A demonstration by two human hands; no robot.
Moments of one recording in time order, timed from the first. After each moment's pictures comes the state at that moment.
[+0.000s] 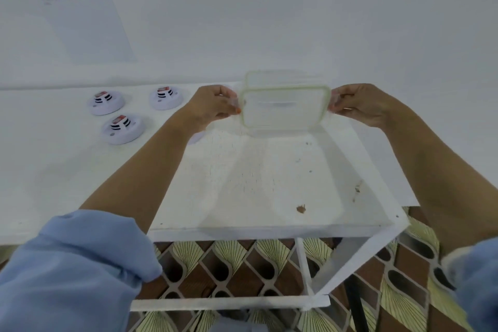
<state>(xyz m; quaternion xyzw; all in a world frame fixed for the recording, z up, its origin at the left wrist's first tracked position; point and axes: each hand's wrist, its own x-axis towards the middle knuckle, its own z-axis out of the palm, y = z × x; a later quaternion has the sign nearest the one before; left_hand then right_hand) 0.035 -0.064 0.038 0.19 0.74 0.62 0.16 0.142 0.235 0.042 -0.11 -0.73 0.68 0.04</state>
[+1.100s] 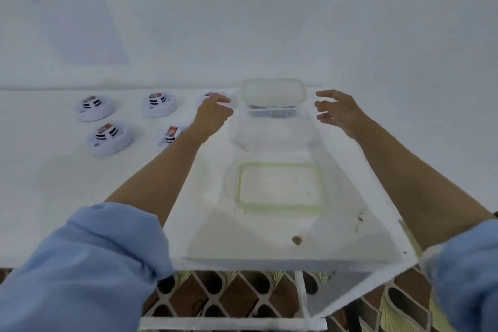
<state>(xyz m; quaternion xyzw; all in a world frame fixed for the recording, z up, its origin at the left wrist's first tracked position) -0.030 -0.026 0.002 0.09 0.77 0.63 0.06 0.071 0.237 0.015 -0.17 -0.75 0.63 0.10</state>
